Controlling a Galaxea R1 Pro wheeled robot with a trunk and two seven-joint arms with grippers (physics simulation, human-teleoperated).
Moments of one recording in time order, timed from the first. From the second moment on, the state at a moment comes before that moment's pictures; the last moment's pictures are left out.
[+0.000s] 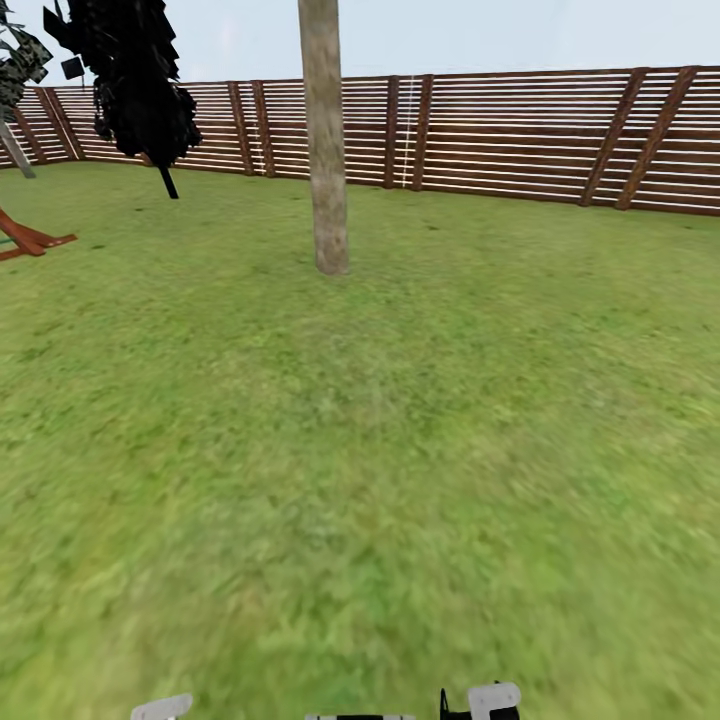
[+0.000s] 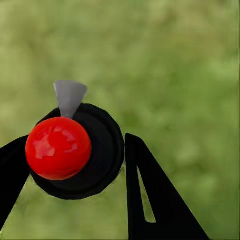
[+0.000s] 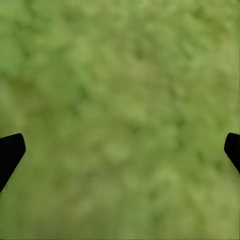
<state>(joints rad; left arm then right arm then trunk) -0.36 0.15 -0.23 -0.06 0.45 -0.43 -0.05 -0.37 0.10 0.10 -0.04 0.21 -0.59 -0.35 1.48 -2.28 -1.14</state>
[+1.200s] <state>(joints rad) -0.36 0.15 -0.23 -0.06 0.45 -0.43 -0.05 -0.37 0.10 0.10 -0.04 0.21 -0.59 -0.35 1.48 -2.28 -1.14</state>
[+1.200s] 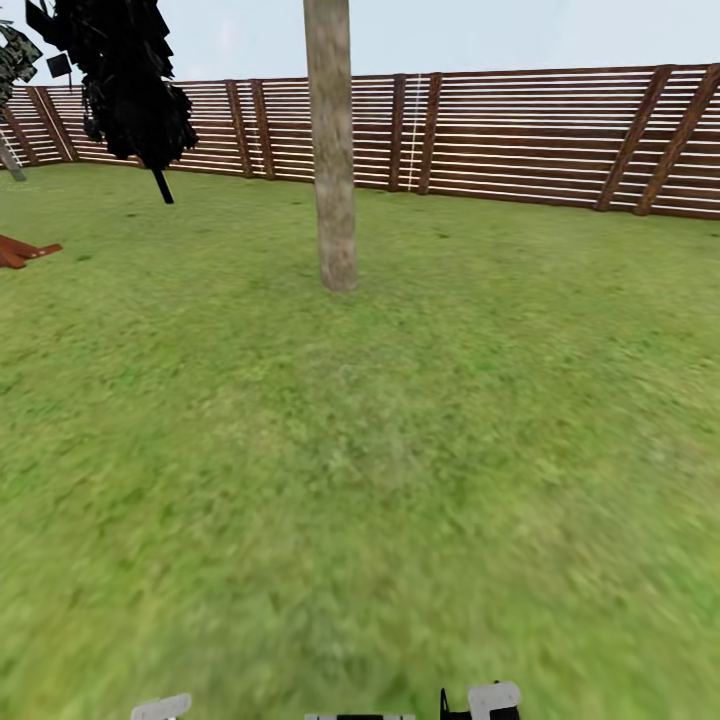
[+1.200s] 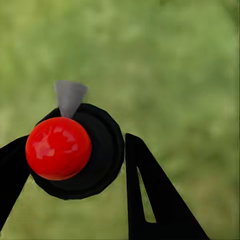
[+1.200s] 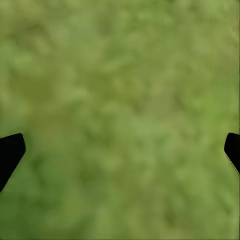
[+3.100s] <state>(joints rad) -0.36 0.15 -0.23 -0.06 0.45 -0.43 -0.05 -0.37 0.04 0.11 -0.10 0.22 -0.59 -0.35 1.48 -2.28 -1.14</state>
